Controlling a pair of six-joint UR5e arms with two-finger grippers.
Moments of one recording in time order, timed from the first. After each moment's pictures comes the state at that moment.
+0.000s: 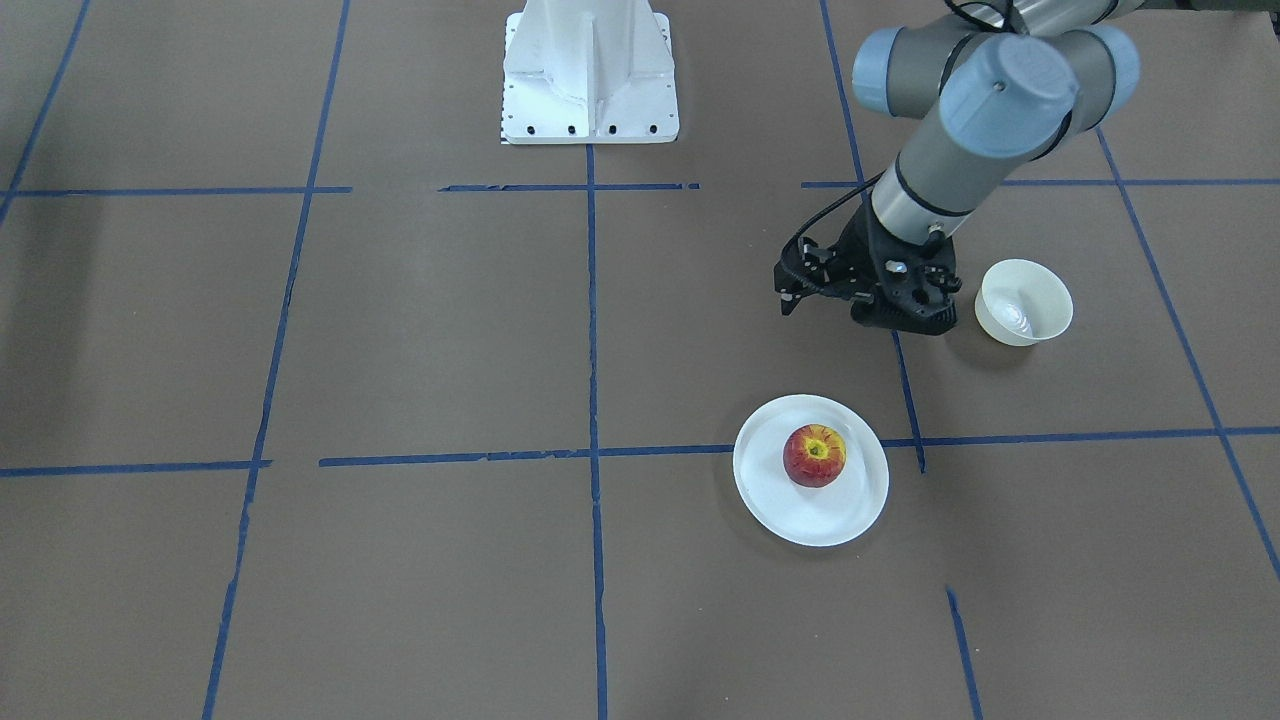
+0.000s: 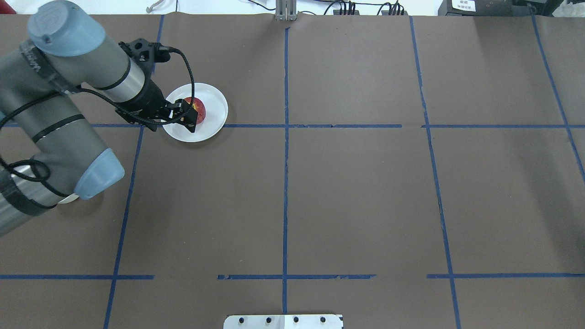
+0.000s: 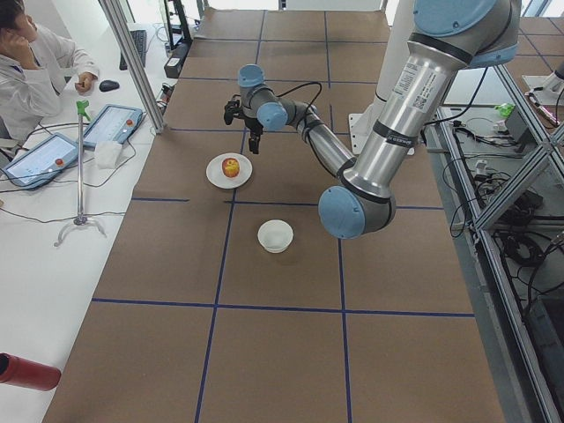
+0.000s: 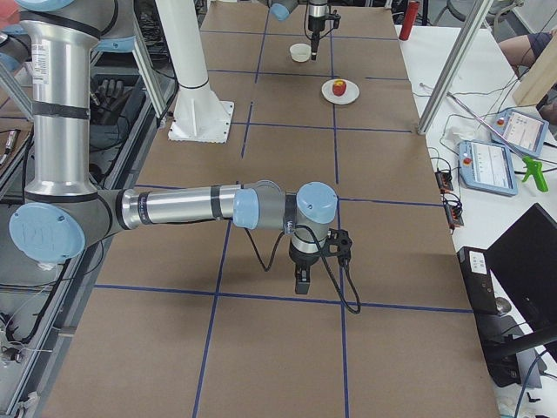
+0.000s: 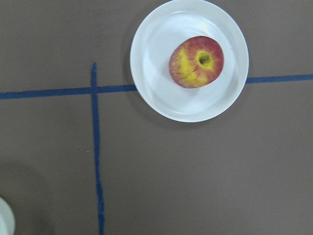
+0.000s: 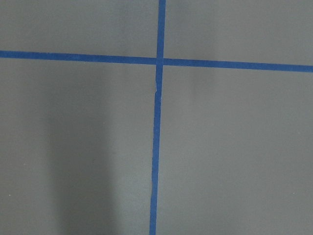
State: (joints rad) left arm -0.83 -2.09 -1.70 -1.71 -2.18 -0.92; right arm 1.53 -1.65 1.77 -1.72 2.27 -0.01
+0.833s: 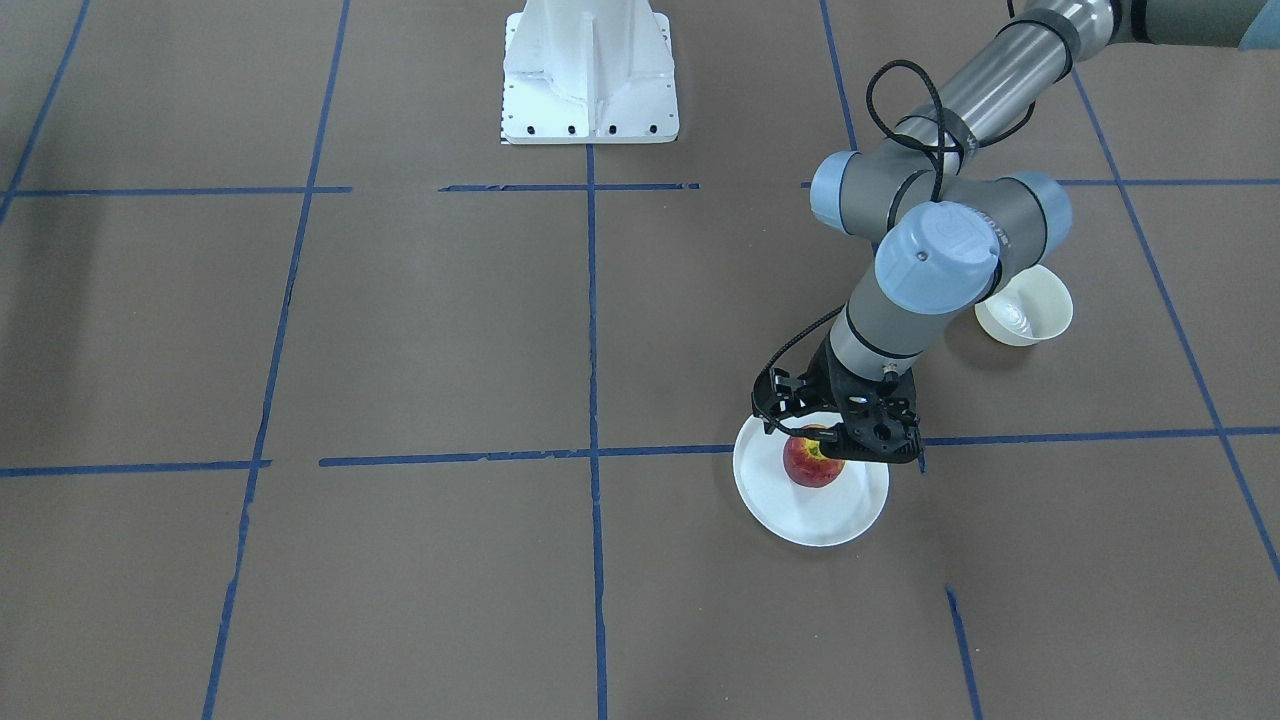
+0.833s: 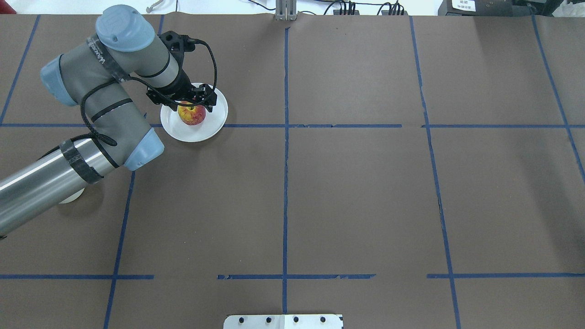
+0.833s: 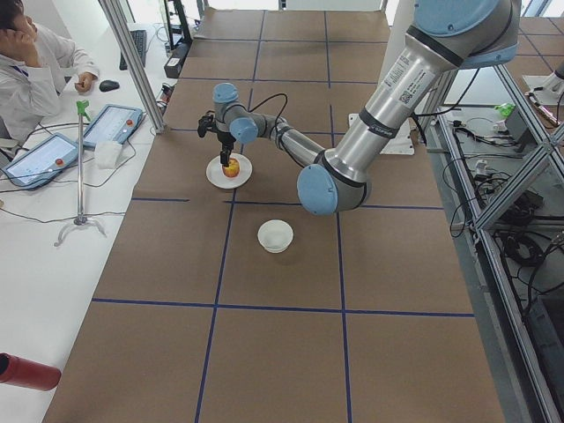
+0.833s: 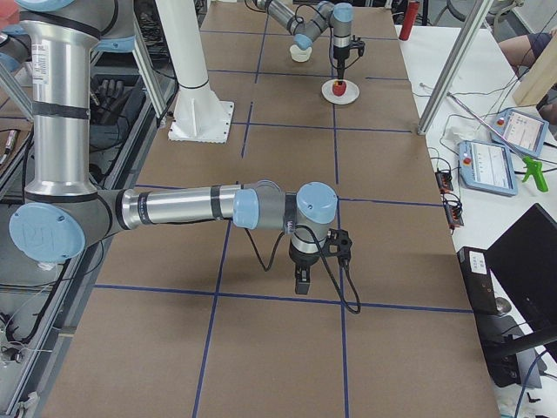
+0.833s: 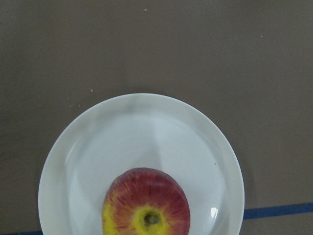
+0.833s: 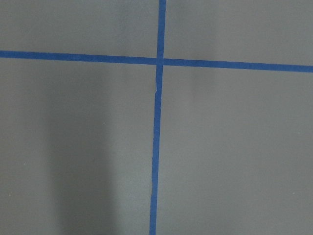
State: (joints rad) left arm -0.85 -2.25 -1.34 -1.86 -2.05 -0.89; right arm 1.53 -1.65 1.77 -1.72 2.27 -0.01
